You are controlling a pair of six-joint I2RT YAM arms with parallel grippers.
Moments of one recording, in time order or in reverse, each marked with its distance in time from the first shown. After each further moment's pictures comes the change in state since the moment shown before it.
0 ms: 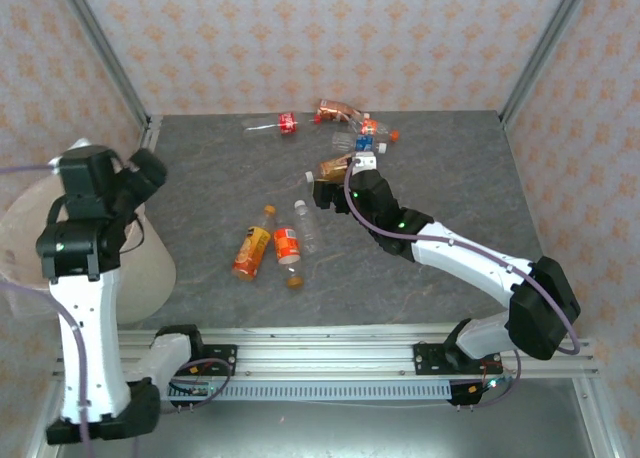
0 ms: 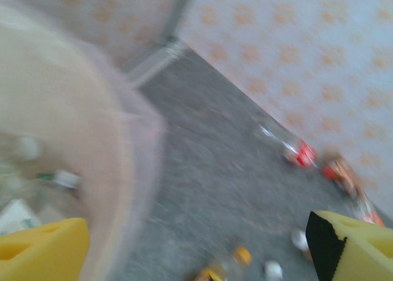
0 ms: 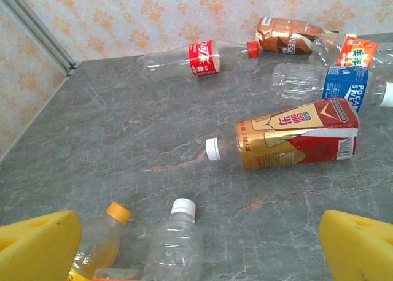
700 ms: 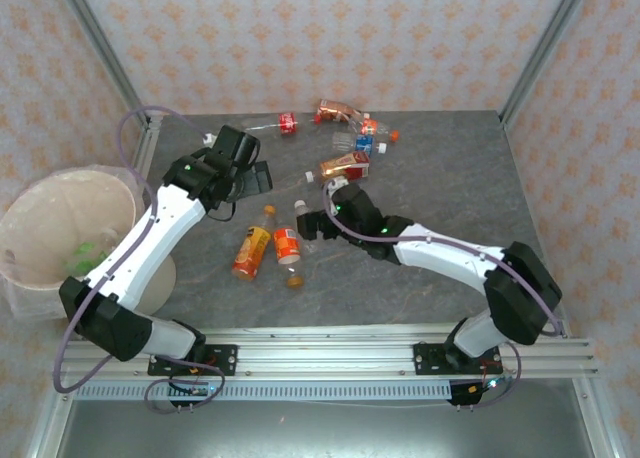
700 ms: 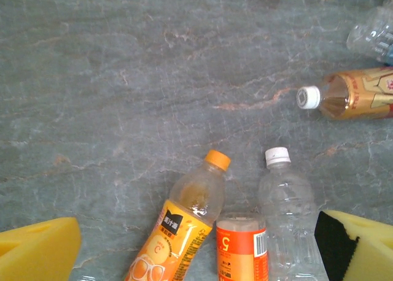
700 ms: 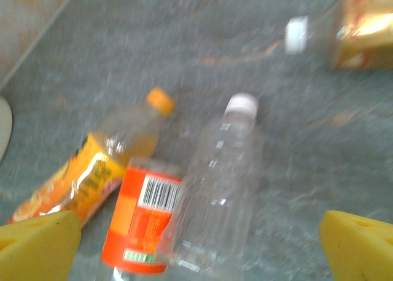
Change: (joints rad) left arm -0.479 0.404 -0.079 0.083 -0.119 -0.029; right arm 0.058 0.133 -0.036 -0.047 -0.282 -0.016
